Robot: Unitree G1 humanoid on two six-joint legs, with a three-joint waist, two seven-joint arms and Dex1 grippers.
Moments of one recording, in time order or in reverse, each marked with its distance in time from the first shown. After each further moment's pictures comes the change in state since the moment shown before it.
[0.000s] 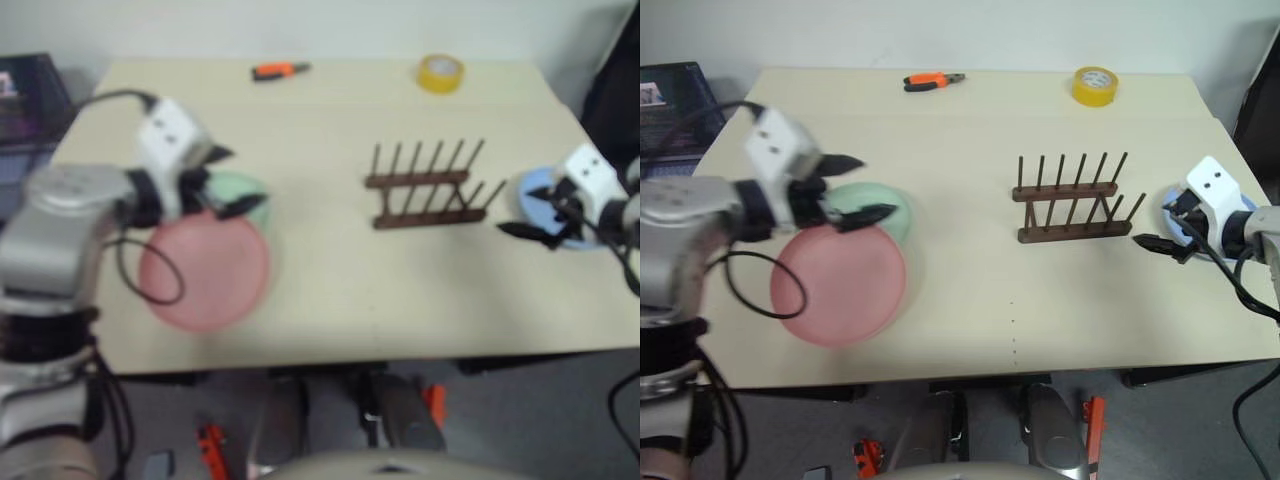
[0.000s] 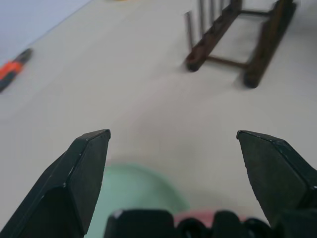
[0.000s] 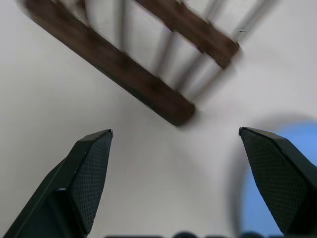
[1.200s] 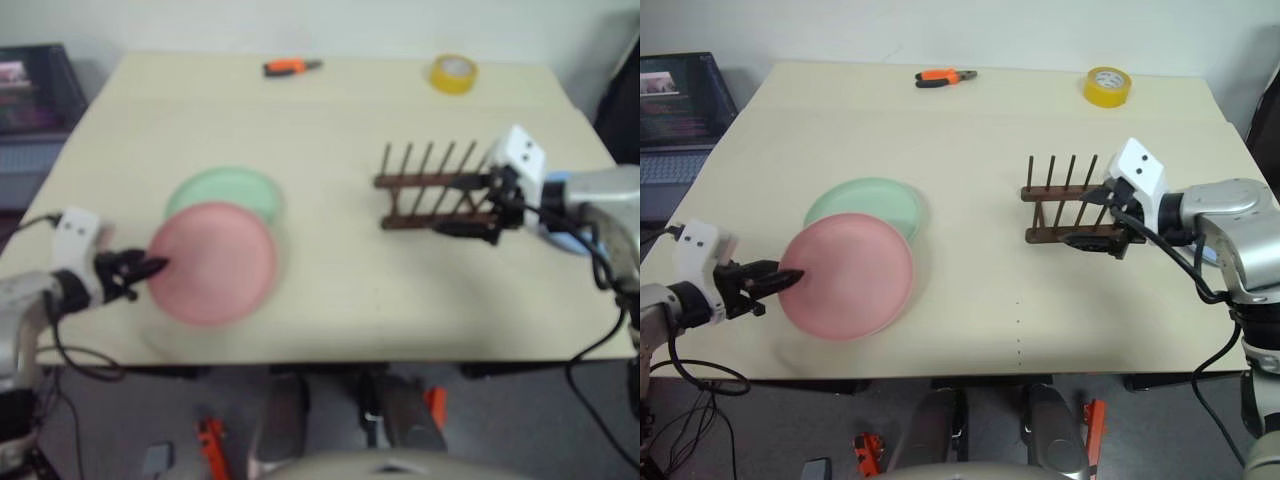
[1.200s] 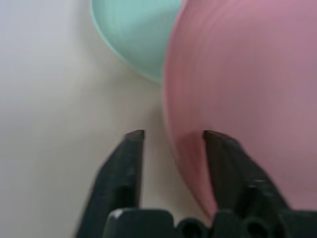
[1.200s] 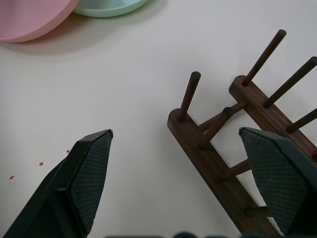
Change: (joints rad) left arm 0.480 -0.022 0.244 0.138 -0.062 -0.005 0.096; right arm -0.165 0.132 0.143 -0.144 0.073 0.078 0.065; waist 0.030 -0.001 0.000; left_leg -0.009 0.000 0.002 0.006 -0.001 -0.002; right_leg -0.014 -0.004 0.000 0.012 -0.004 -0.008
